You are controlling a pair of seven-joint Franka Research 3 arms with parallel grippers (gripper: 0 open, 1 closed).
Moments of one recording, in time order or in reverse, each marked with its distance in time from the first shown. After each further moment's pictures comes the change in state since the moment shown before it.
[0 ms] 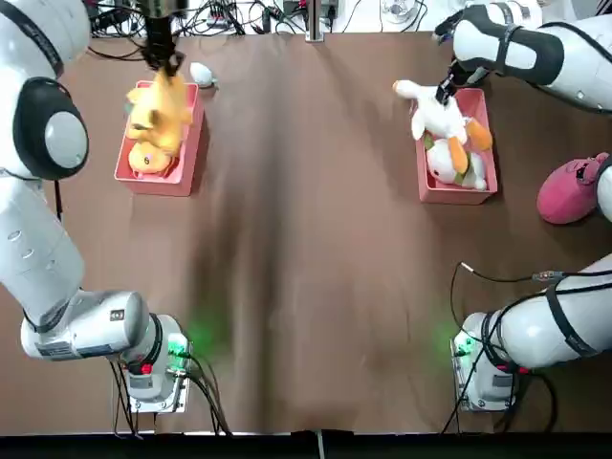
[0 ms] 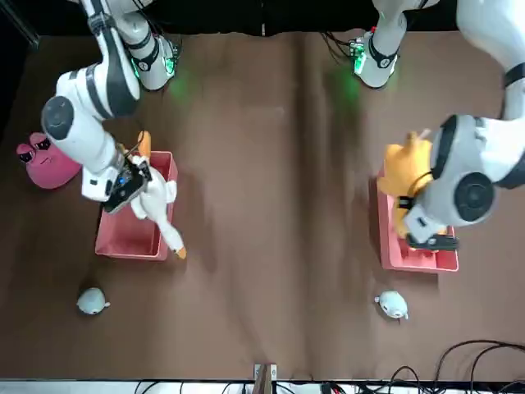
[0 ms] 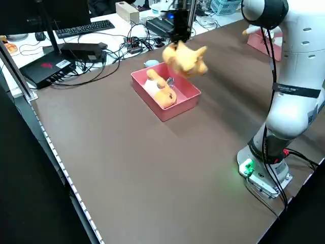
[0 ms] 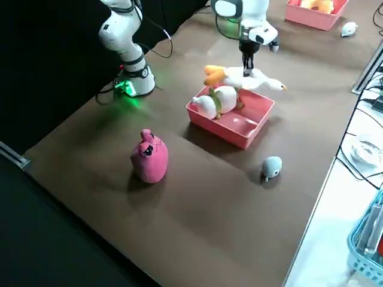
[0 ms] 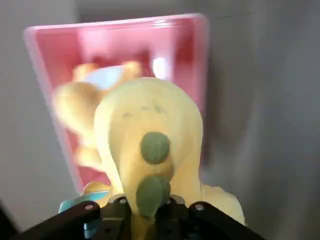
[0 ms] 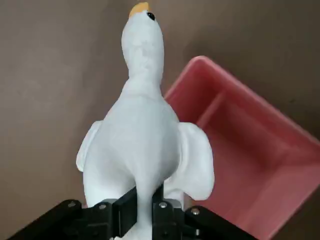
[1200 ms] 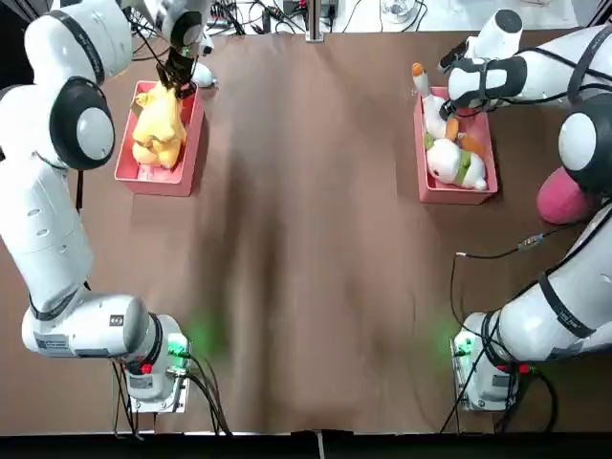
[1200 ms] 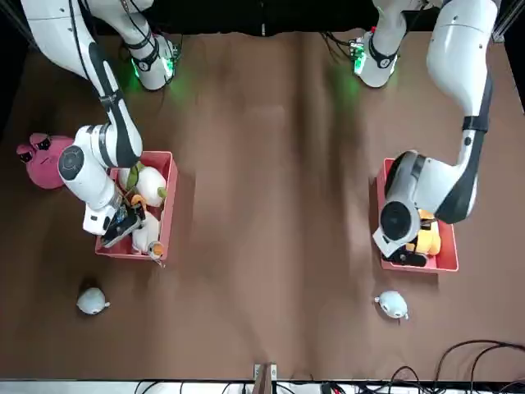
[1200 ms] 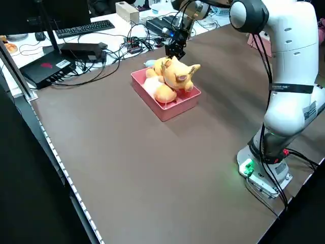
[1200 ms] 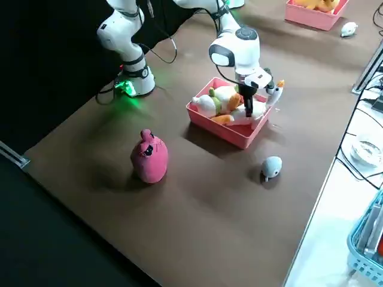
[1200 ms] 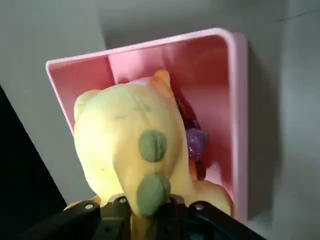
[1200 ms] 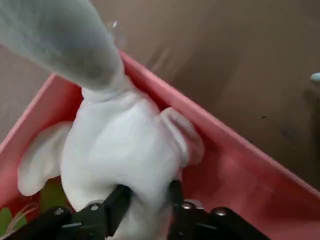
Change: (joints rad) left arm -0.138 0.175 -0.005 -0.024 0.339 0.073 -0.212; right arm -0.106 0.266 0.005 -0.038 0.002 0.434 -0.098
